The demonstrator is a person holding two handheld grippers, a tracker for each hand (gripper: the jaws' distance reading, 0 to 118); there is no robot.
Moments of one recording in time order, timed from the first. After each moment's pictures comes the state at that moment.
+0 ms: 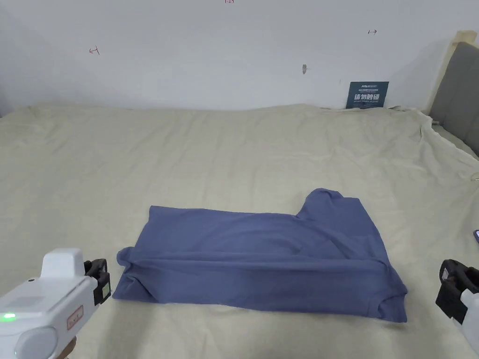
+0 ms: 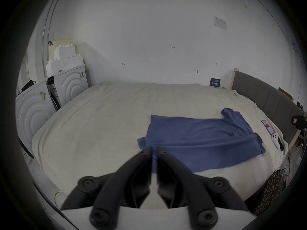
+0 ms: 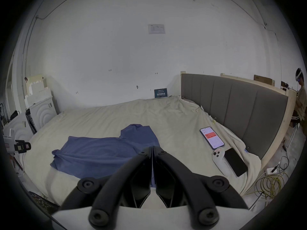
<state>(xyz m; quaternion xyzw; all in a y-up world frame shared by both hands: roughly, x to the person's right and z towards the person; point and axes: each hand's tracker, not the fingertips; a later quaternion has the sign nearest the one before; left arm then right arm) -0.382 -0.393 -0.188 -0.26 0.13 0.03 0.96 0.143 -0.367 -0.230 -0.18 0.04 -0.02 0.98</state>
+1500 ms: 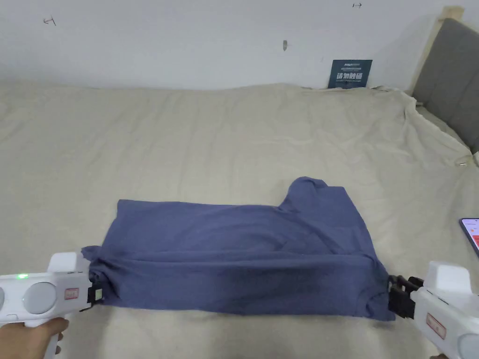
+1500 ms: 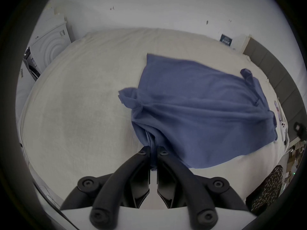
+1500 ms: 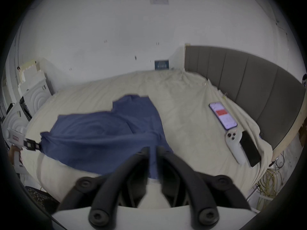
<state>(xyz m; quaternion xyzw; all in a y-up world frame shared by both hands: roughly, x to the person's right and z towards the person) -0.429 -0.475 -0.315 -0.46 0.09 0.08 0.88 0.147 -0.449 -0.334 -0.36 0.04 -0.01 0.93</state>
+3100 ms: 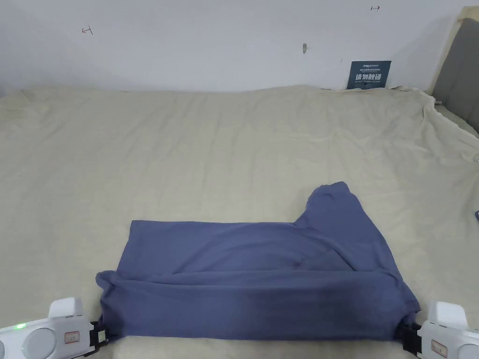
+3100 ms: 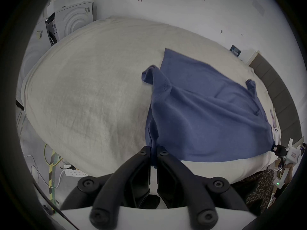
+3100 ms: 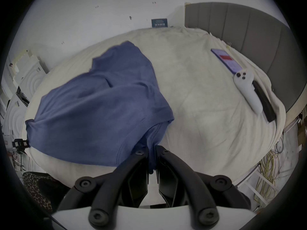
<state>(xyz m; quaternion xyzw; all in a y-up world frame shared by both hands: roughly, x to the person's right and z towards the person) -0.438 -0.517 -0.195 -0.49 0.14 0.16 0.85 0.170 -0.535 -0.295 -0.47 0.04 -0.02 0.88</state>
